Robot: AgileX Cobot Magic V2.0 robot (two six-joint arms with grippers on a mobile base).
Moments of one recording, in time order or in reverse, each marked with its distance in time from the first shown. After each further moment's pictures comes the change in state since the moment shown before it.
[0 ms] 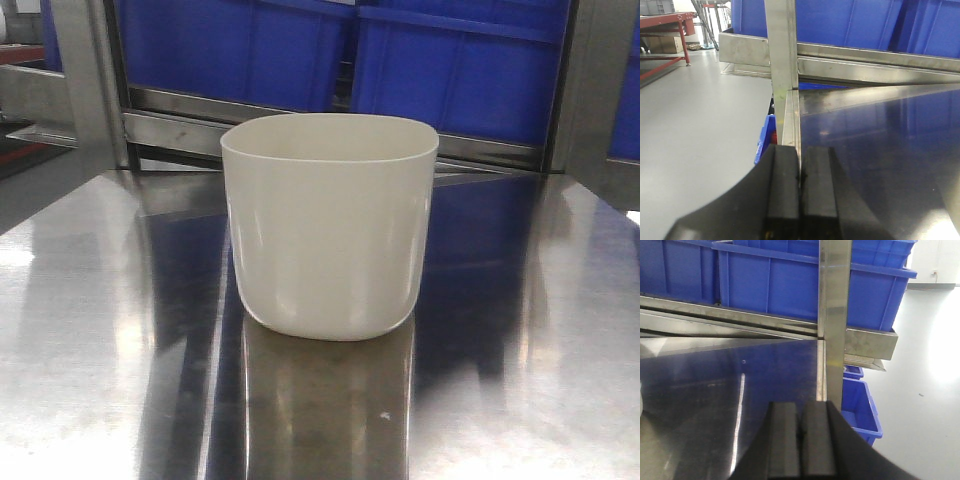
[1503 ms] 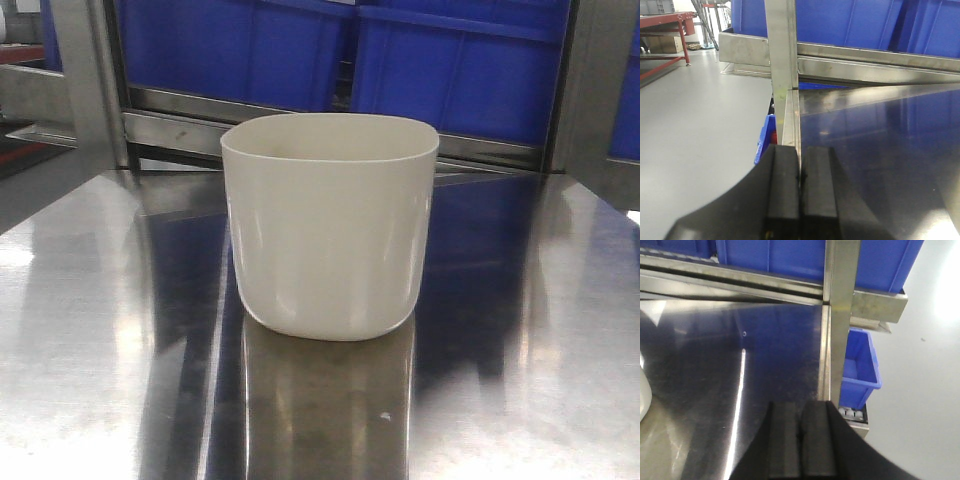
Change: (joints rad) left arm 0.000 0.000 0.000 0.000 0.000 0.000; right arm 0.000 0.417 -0.365 0.000 0.233 0.000
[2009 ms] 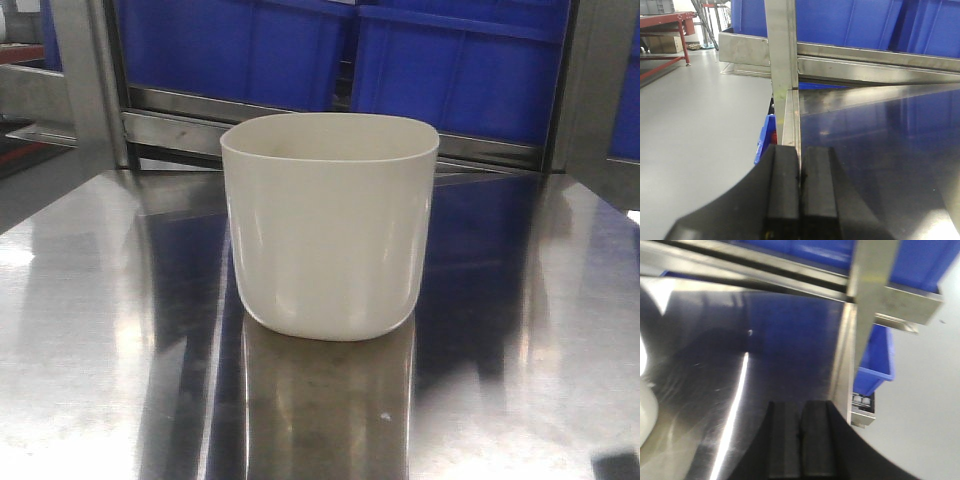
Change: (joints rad) left arm 0.000 0.000 0.000 0.000 0.000 0.000; right arm 0.114 0.435 -0.310 -0.065 0.030 0.000
